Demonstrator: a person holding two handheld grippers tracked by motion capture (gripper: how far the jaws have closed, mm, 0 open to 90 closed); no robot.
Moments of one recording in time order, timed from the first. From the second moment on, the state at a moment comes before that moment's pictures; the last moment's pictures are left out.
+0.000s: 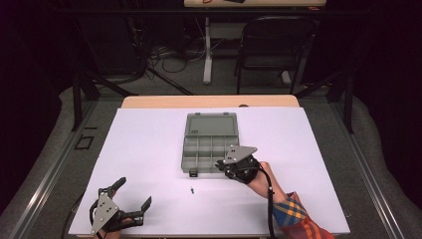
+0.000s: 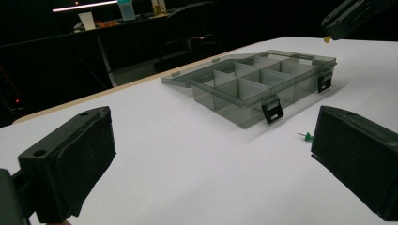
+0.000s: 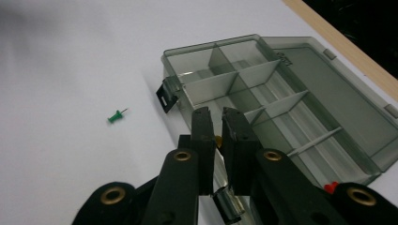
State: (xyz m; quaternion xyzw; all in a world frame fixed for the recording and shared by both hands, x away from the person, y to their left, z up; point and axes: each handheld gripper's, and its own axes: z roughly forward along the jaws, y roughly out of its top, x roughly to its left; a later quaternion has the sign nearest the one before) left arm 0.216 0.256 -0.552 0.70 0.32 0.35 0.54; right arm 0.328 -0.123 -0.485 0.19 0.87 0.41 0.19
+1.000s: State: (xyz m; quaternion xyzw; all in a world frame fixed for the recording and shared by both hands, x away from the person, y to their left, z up) left arm 0.217 0.255 -0.553 0.70 0.32 0.34 0.54; right arm 0.361 -0.145 -0.481 0.27 0.84 0.41 0.25
